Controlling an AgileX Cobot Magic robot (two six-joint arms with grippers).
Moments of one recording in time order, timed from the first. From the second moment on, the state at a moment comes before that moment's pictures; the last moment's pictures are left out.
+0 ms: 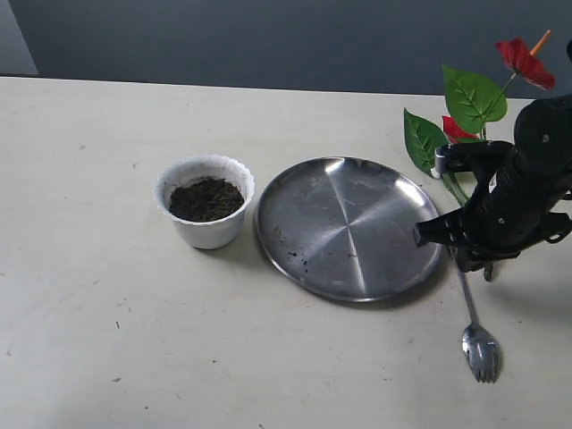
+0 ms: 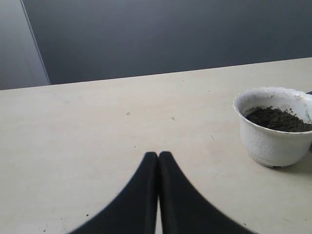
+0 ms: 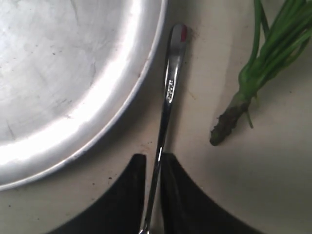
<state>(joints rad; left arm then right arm) -0.12 0.00 0.00 0.08 0.25 -0.04 0.25 1.74 -0.91 -0.05 0.68 0.16</state>
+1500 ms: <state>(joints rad) -0.12 0.00 0.00 0.08 0.25 -0.04 0.25 1.81 -0.91 -0.02 0.76 0.16</state>
